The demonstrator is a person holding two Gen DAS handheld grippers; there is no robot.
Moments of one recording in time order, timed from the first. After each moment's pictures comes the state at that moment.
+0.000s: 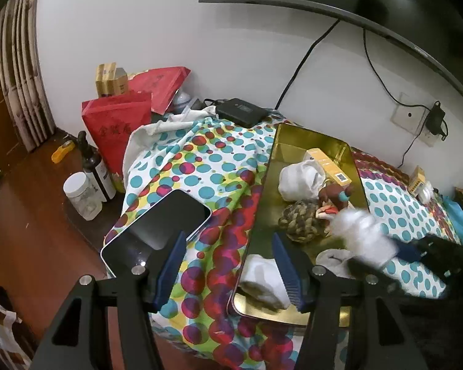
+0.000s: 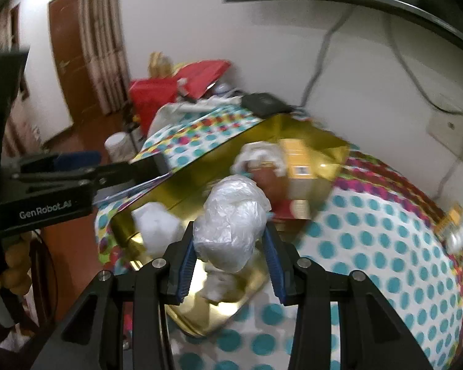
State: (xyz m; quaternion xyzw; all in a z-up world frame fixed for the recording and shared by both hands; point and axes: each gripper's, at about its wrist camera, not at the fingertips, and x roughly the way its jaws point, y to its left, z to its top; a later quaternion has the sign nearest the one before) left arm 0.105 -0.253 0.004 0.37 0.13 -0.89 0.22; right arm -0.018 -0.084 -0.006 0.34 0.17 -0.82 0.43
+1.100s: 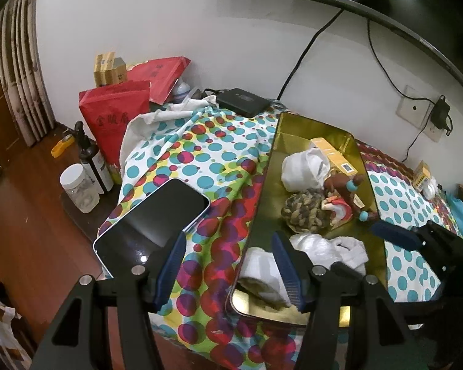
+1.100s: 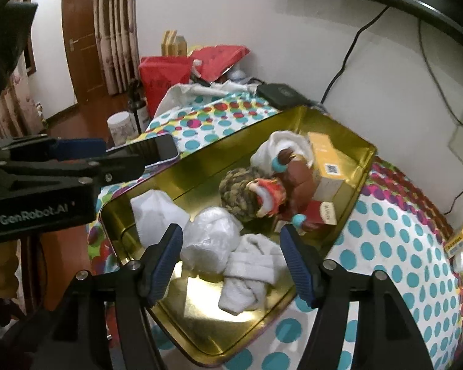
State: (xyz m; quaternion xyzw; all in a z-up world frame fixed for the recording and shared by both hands) left arm 0.099 -0.248 -0.010 0.38 0.13 -0.89 0.22; right arm -0.015 -0.100 -0.026 0.33 0.20 -0.81 0.44
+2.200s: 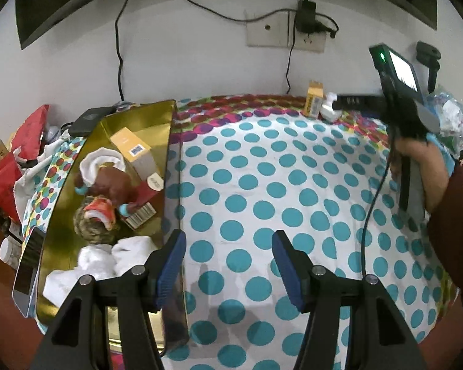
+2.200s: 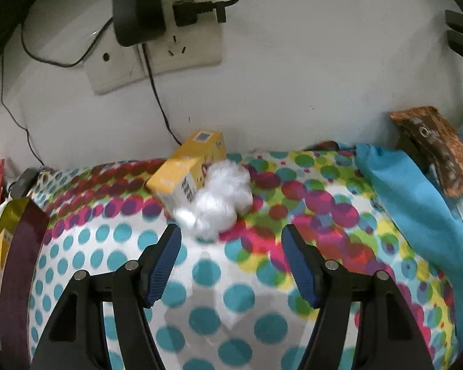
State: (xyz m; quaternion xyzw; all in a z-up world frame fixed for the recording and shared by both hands) left arm 0.009 -0.055 -0.034 0.43 -0.01 -0.90 0.03; right arm -0.270 0.164 -0.052 0.40 -0.03 -0.91 0.07
